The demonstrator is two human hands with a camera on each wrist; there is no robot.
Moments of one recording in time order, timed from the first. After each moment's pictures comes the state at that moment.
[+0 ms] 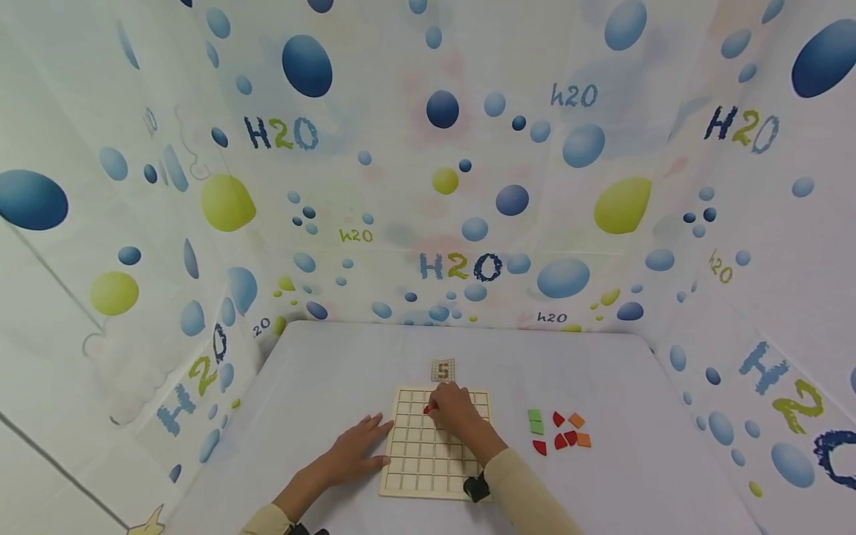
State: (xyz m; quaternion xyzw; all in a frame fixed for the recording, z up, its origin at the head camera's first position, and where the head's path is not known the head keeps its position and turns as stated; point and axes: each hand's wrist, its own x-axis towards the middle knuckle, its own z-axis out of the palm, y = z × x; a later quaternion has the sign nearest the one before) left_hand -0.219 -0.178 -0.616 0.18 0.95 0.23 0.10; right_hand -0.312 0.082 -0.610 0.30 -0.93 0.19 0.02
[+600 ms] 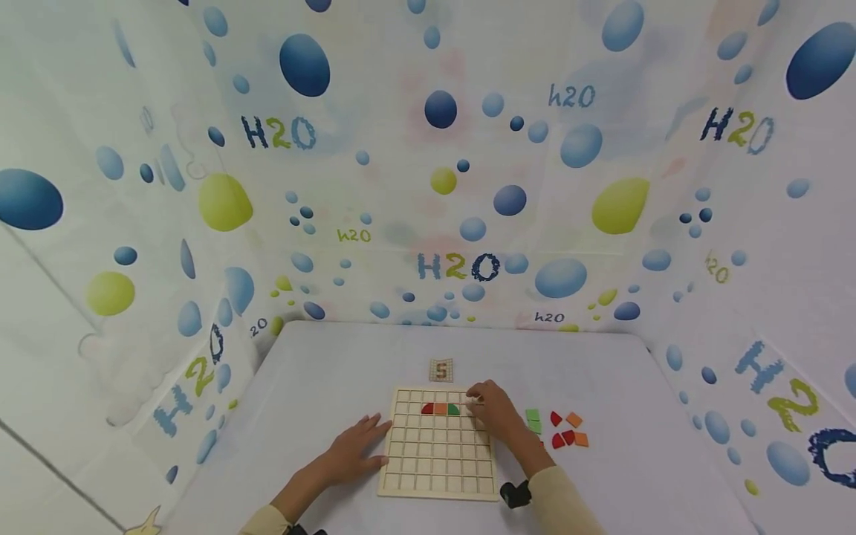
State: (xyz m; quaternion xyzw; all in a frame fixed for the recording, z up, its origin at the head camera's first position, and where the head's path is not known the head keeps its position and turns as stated) left_hand -0.219 -0.175 -0.617 0.17 0.95 0.23 0.10; right_hand -0.307 0.164 -0.602 0.19 -0.90 0.38 -0.01
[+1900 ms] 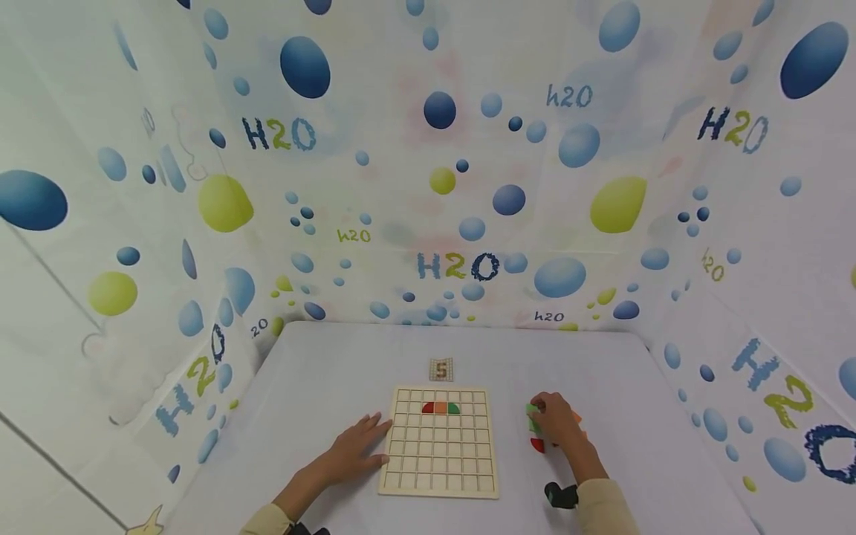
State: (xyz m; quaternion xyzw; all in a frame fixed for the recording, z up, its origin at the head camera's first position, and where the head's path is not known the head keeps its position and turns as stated) left_hand -0.219 -0.175 -0.613 0.17 0.95 0.23 0.11; right_hand -0.297 0.268 -0.604 0.06 -0.94 0.33 -0.03
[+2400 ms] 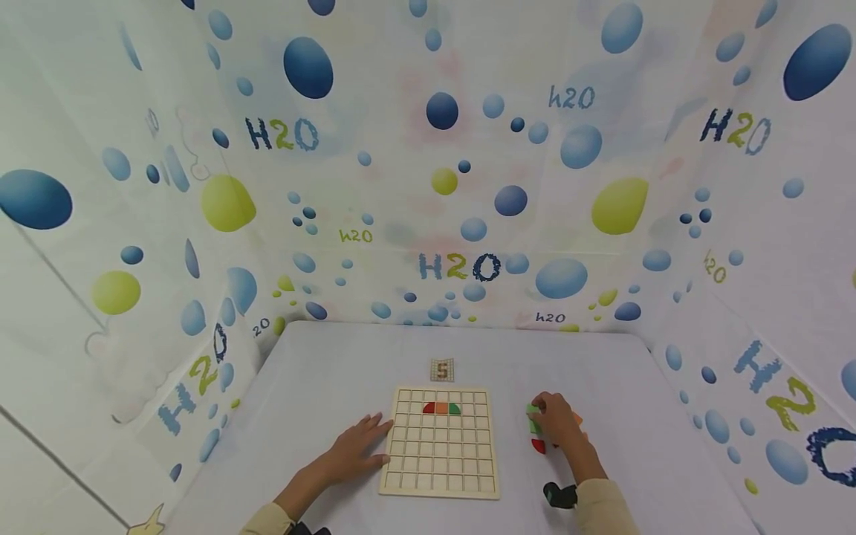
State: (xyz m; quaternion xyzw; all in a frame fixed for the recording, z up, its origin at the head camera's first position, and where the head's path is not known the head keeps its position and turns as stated) left_hand -0.218 -0.175 -0.613 0.17 0.95 0.23 0.11; right_hand -0.298 0.265 -0.603 0.05 -0.94 0.32 -0.02
